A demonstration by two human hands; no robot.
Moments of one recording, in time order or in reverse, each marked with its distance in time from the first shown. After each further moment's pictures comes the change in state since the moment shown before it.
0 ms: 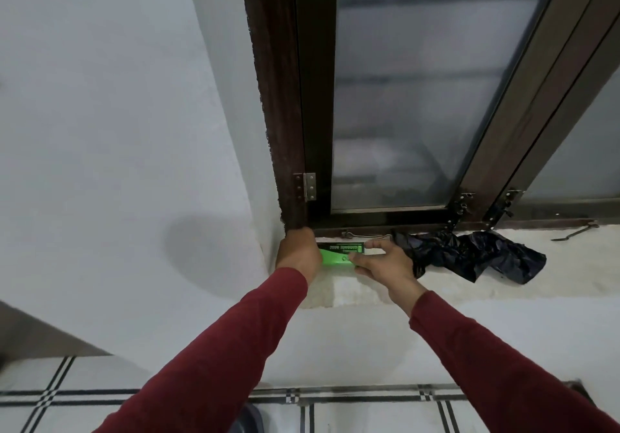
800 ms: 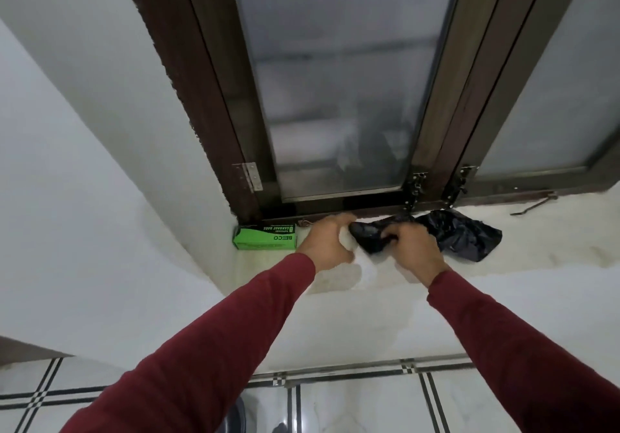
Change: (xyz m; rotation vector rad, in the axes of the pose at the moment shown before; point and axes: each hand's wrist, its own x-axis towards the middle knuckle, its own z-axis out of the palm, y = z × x) left_hand 0.003 0.103 0.072 -0.265 -0.246 0.379; right_hand 0.053 0.002 -0.143 -1.053 0.065 -0.413
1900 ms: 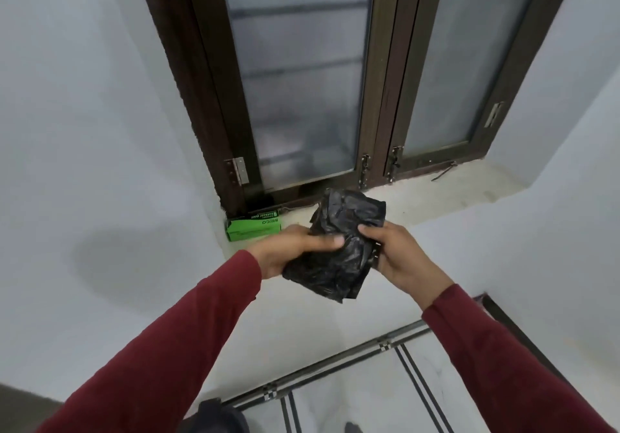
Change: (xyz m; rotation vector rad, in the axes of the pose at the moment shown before) left_hand -0.160 0.013 -0.069 -0.669 -0.591 -0.117; right_hand -0.198 -0.090 -0.035 1.487 0.004 0.337
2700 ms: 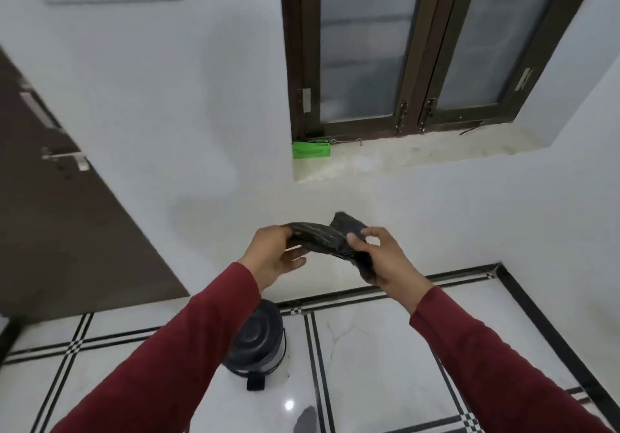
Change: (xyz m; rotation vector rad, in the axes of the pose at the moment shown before) left_hand -0.260 -0.169 0.103 -0.480 0.669 -0.028; right_hand -0.255 0.144 0.051 -0.317 0.021 0.165
